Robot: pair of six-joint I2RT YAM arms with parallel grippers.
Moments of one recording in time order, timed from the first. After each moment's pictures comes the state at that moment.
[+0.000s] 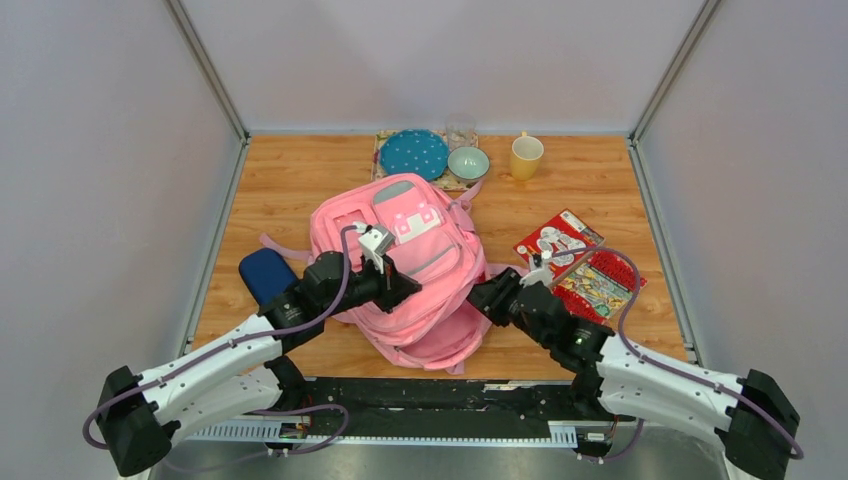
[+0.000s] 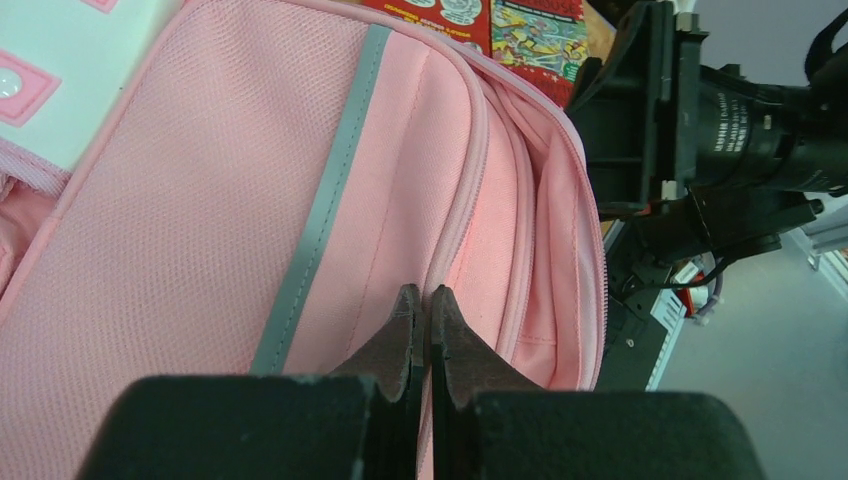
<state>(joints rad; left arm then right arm) -0.84 0.84 0.56 0.00 0.18 -0.41 0.96 0.84 0.34 0.08 0.28 1.35</state>
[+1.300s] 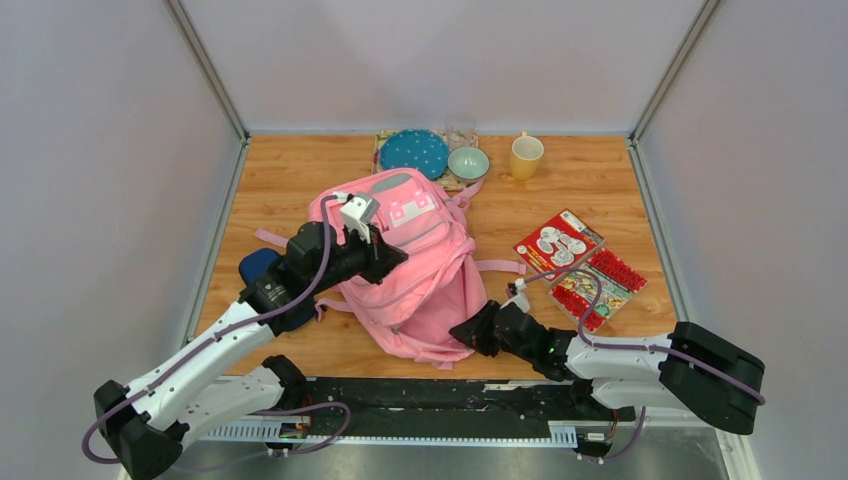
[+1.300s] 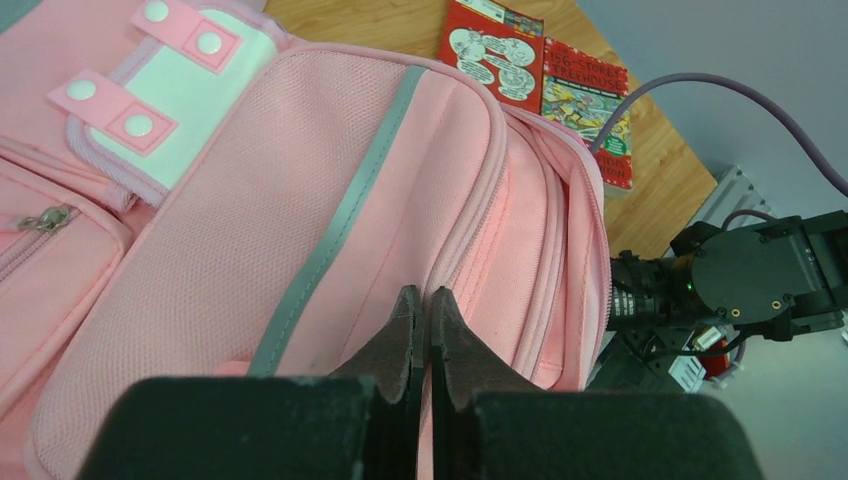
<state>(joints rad) -0.72 0.86 0.79 -0.21 0.15 -0.37 1.05 1.15 0.17 0.35 0.15 1.50</state>
